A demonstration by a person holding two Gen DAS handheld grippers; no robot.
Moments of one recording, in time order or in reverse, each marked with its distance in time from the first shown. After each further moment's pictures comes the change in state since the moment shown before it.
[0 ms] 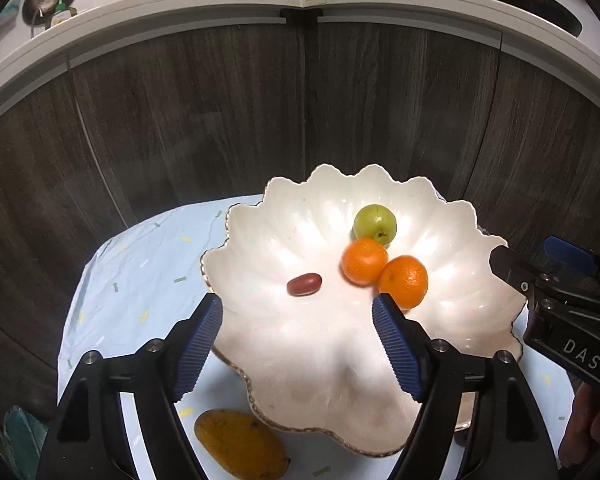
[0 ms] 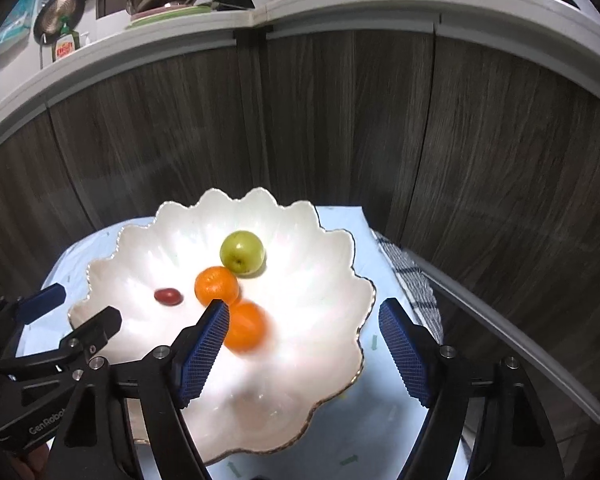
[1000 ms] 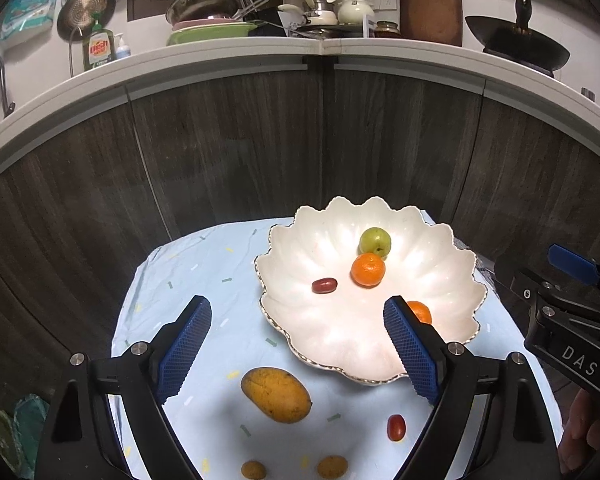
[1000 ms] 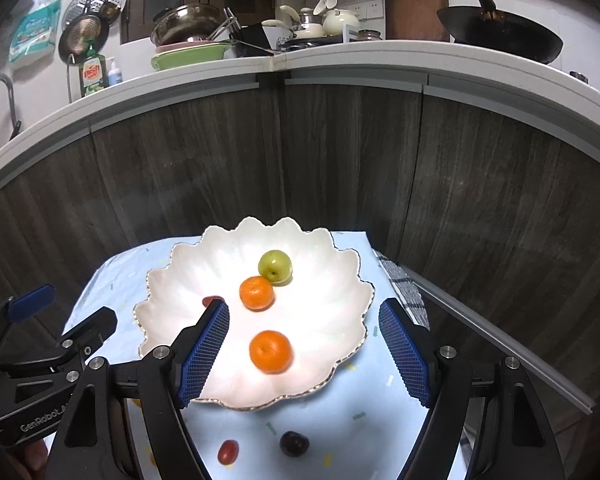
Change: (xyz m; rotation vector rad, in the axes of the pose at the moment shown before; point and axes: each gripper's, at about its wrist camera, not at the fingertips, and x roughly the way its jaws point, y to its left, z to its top) left arm -0.093 0.014 -0.014 -0.024 -0.089 0.042; right arm -0.087 0.017 -0.008 -0.006 -0.092 0.020
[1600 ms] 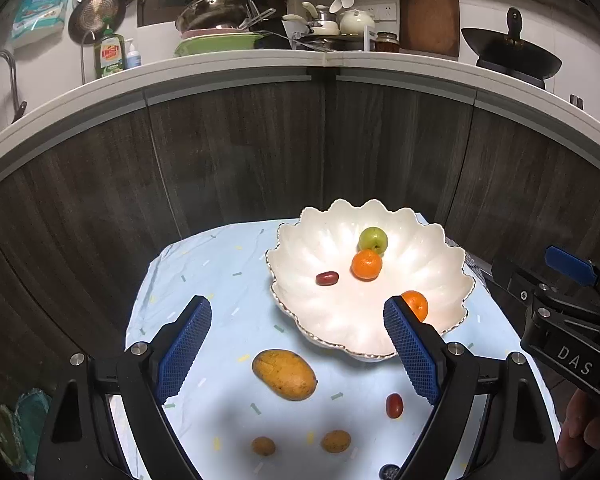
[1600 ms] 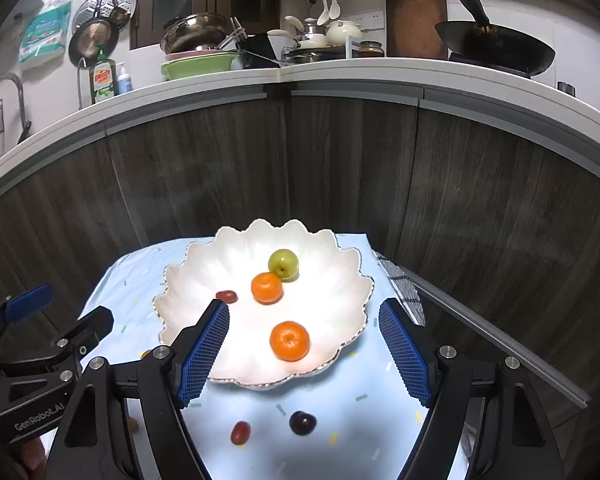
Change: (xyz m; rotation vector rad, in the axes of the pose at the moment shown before) left arm -0.036 0.008 -0.012 -0.011 -0.024 0.003; right arm -0.032 0.009 -0.012 -0.012 -0.020 0.005
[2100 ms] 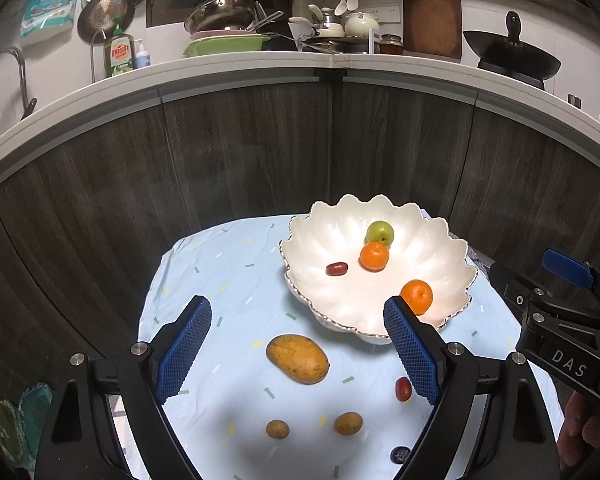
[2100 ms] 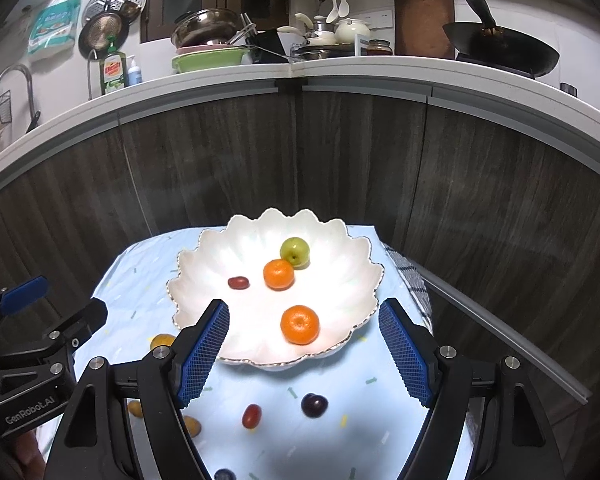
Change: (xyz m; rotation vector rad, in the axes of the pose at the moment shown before) left arm -0.017 0.013 -0.014 -0.005 -0.004 0.015; right arm -0.009 0.011 -0.012 -0.022 0.013 0.014
